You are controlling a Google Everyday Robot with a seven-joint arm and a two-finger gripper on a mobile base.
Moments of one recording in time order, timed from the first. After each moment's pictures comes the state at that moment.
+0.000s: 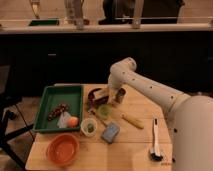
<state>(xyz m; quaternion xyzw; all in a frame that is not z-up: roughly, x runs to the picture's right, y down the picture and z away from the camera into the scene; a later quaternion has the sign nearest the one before) 0.044 -0.001 0.896 -0.18 -0.12 -0.04 0.98</state>
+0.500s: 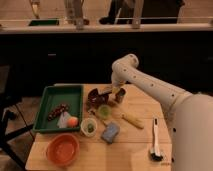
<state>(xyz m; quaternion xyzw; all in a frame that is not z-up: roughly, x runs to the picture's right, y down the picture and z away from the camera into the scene) 0.069 -0.020 0.895 -0.18 -0.08 0.01 0.98</state>
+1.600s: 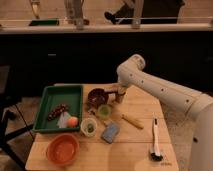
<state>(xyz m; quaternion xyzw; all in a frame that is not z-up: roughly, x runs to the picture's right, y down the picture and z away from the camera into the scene) 0.111 -0.014 0.856 -0.14 -0.01 0.11 0.98</state>
